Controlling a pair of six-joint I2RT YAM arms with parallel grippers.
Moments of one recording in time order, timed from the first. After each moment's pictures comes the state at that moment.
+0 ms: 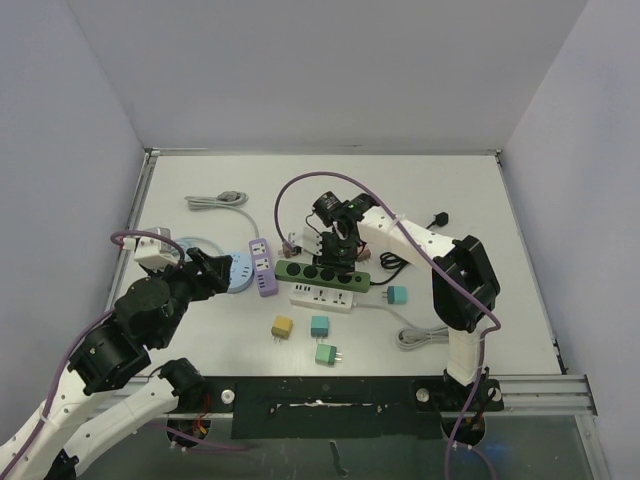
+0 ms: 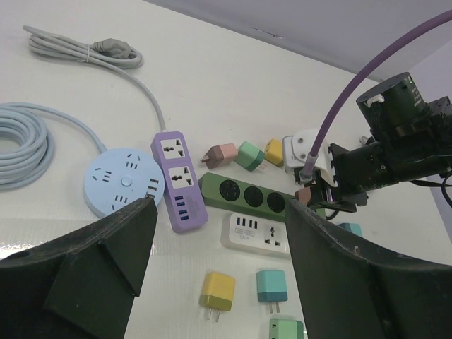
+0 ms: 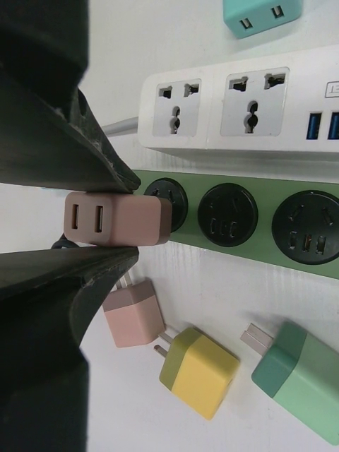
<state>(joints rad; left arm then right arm) -0.80 0.47 0.86 -0.65 -0.59 -0.62 0.73 1.92 1.58 -1.00 -0.15 -0.83</state>
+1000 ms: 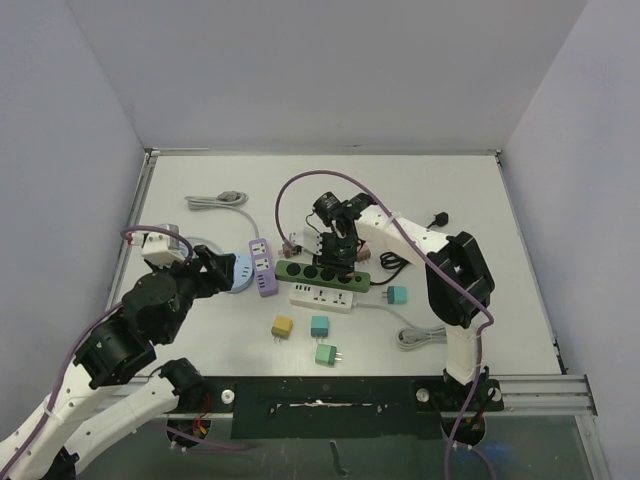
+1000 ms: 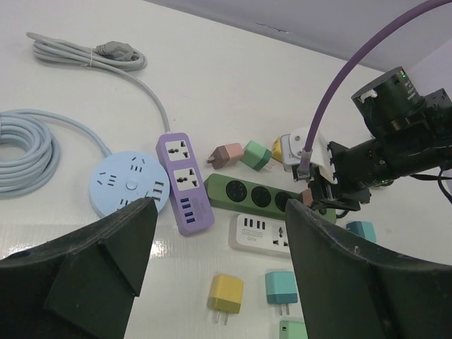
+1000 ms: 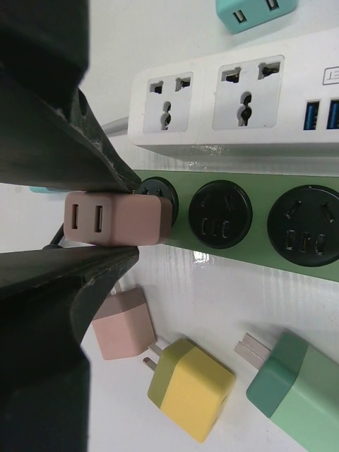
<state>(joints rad) -0.80 0.51 0.86 -0.62 -0.59 -0.58 0.71 1.97 1.59 -1.00 -0.17 -0.82</state>
